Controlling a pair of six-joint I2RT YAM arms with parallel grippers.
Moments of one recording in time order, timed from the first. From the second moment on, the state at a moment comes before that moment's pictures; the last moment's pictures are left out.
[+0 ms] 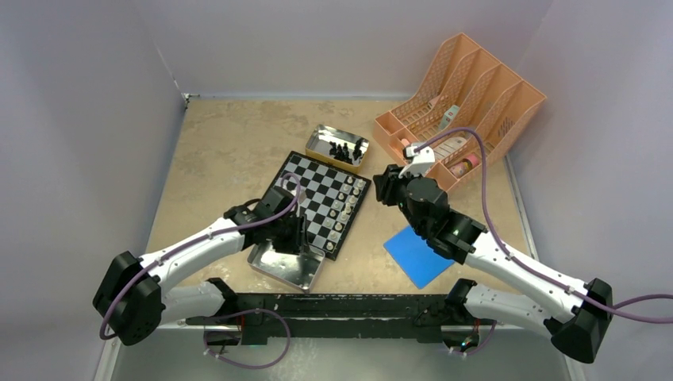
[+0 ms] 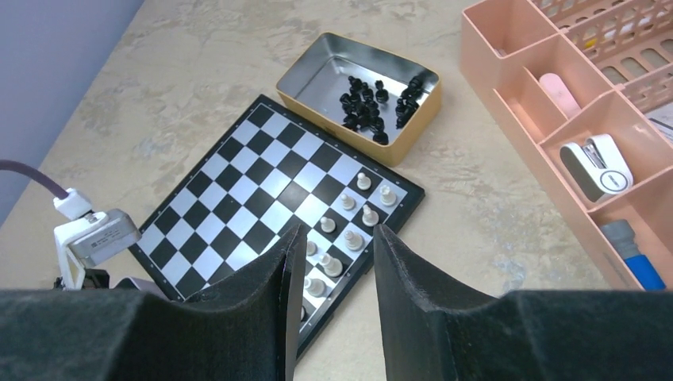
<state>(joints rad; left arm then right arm) -0.70 1.16 0.69 -0.60 0.19 -0.67 0.86 0.95 0.79 -0.10 0.49 0.40</state>
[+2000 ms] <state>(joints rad) -0.70 0.97 1.01 -1.29 -0.22 -1.45 0.91 1.14 0.94 -0.12 -0.18 0.44</state>
